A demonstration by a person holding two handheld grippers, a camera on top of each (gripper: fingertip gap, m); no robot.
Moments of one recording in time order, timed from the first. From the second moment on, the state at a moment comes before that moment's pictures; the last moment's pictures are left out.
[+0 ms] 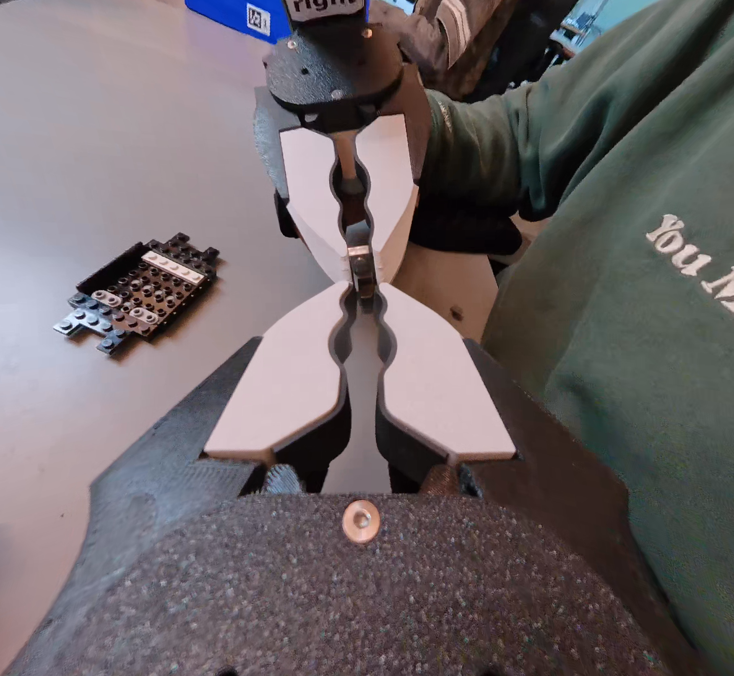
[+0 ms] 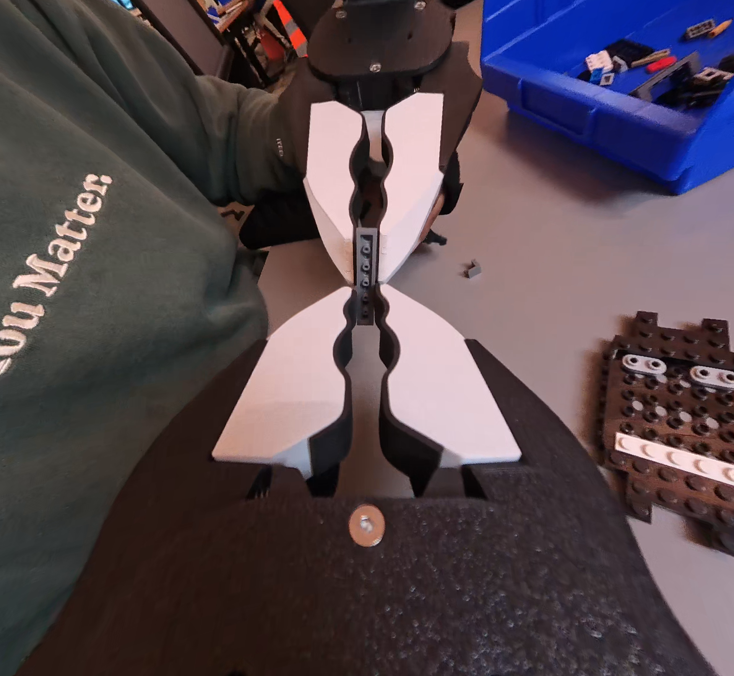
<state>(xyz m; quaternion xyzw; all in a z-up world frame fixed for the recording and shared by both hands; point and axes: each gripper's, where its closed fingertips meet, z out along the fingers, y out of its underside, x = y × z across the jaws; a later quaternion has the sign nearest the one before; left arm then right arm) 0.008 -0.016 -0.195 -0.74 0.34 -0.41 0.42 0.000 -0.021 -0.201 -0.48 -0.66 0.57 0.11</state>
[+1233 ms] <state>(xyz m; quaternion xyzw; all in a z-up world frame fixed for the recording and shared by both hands) -0.007 0.015 -0.177 -0.75 0.19 -0.44 0.45 -0.017 0.015 -0.183 -0.50 -0.67 0.42 0.35</state>
